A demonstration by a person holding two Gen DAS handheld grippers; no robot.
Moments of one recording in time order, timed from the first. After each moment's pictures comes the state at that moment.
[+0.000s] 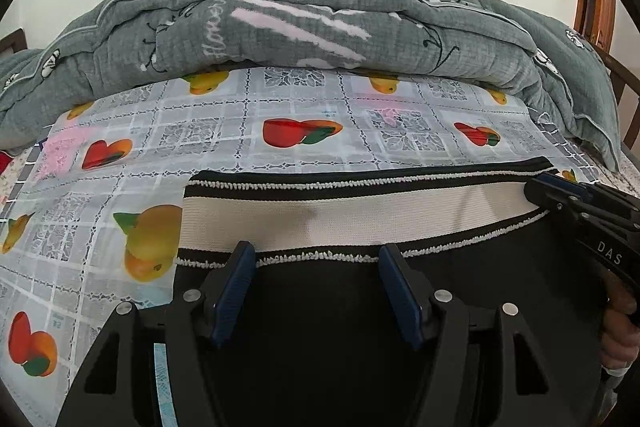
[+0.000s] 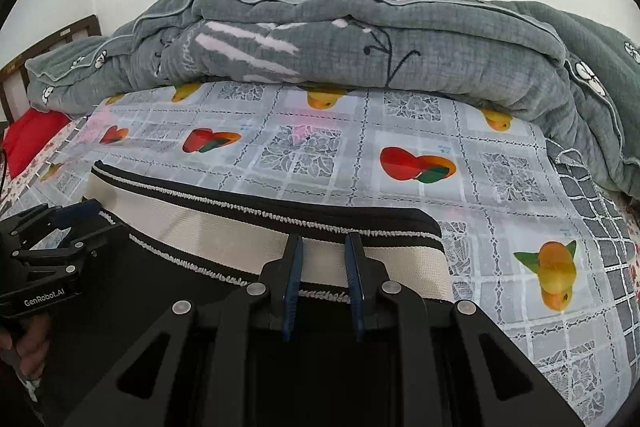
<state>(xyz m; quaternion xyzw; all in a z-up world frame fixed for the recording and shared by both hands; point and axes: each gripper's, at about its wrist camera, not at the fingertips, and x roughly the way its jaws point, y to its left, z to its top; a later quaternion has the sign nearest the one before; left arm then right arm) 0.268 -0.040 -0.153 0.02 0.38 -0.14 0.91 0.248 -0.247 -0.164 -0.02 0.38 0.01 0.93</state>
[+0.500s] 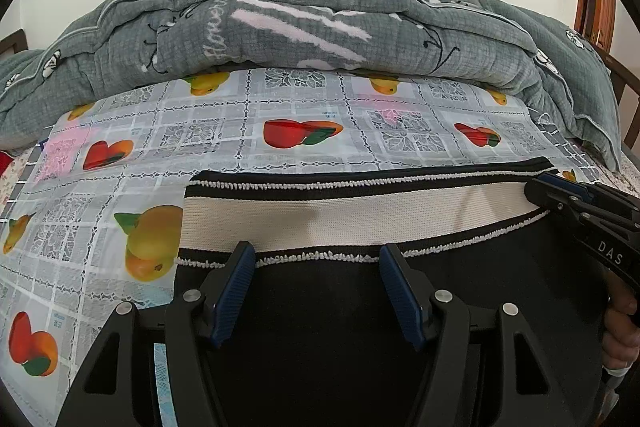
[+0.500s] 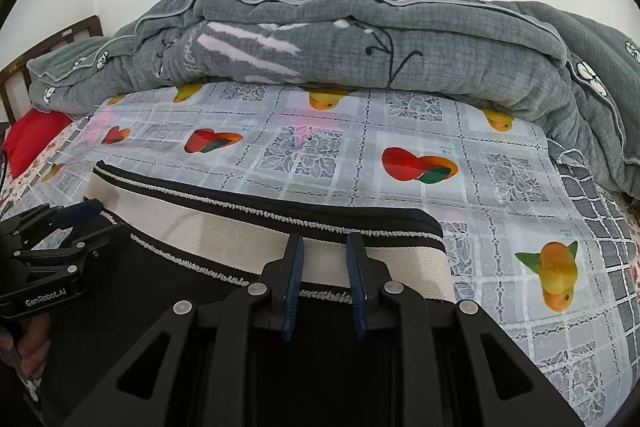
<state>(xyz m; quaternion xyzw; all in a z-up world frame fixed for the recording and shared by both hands) 0.267 -0.040 -0.153 0.02 0.38 -0.14 0.91 0.248 -0.248 -0.164 -0.02 0.38 0.01 0.93</state>
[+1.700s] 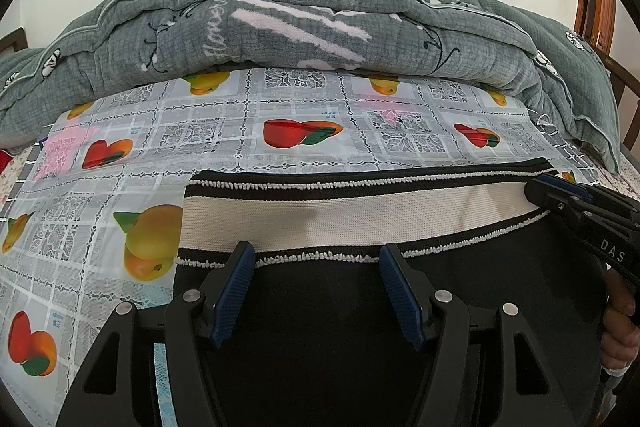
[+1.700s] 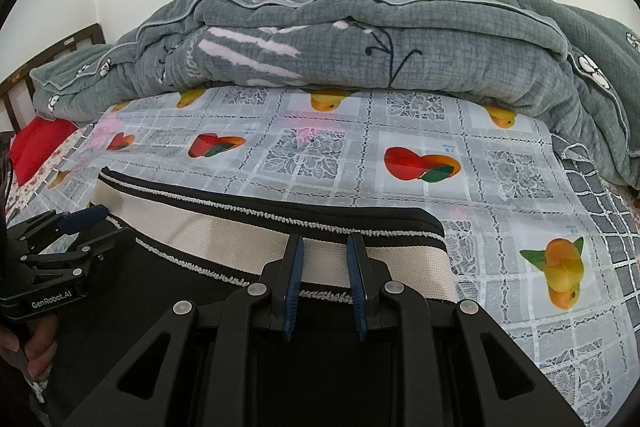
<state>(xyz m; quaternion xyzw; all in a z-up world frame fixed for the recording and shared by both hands) 0.268 -0.039 -0.151 0.02 0.38 -0.14 0.91 0.247 -0.250 -0.164 0.00 0.38 0.02 0.93</state>
